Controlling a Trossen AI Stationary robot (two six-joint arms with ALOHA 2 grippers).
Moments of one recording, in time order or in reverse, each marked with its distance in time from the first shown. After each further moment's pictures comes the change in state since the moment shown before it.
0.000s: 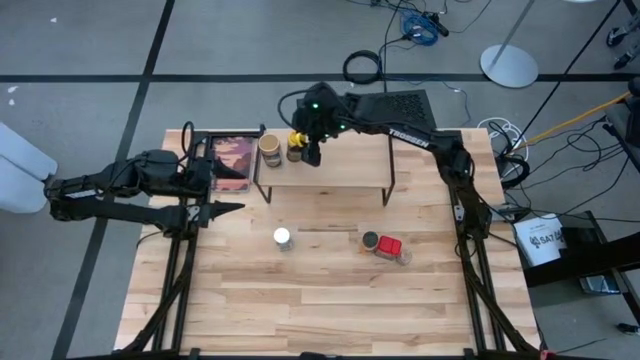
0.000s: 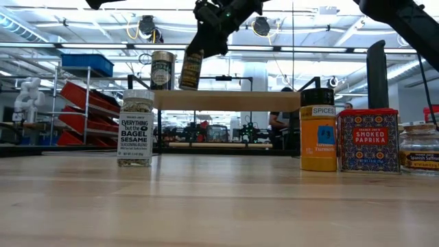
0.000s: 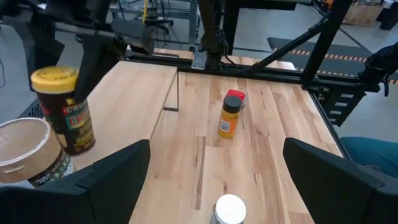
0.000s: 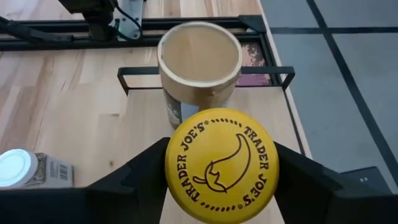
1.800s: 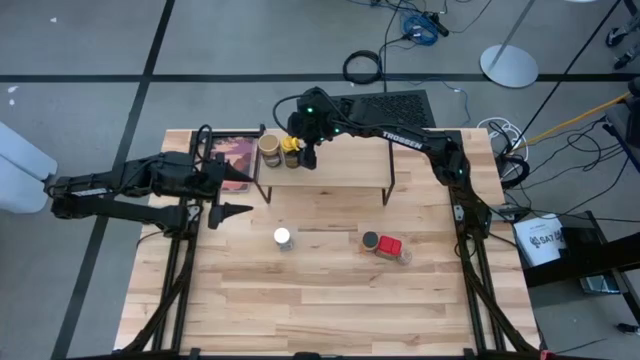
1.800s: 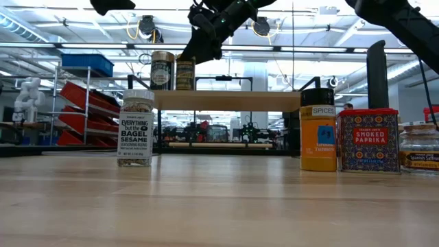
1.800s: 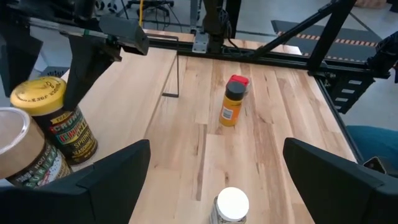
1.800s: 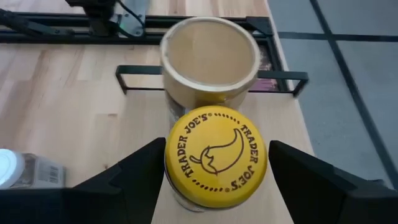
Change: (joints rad) left arm 0.000 0.058 0.000 0.000 0.000 -0.008; right arm 0.008 0.043 0.000 0.045 -0.009 -0.034
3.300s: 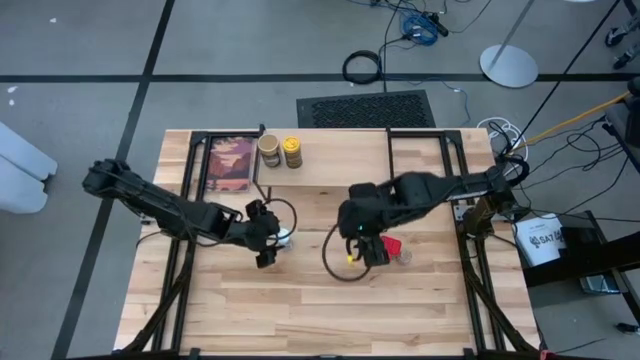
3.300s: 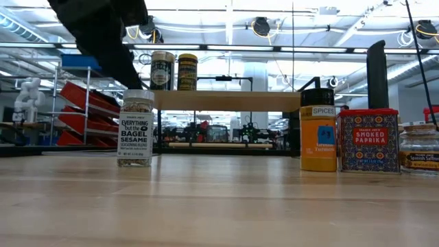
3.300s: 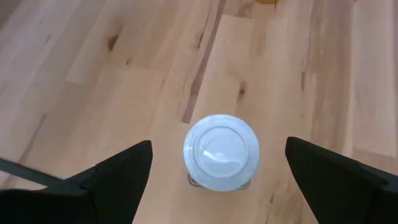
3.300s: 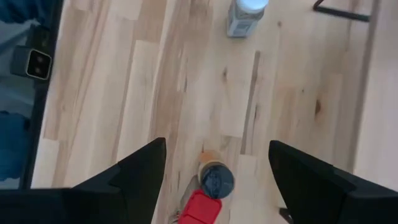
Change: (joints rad) left arm -0.362 0.555 -0.146 0.163 -0.384 -0.360; right arm 0.609 -0.342 -0.141 -0.651 0.262 0.331
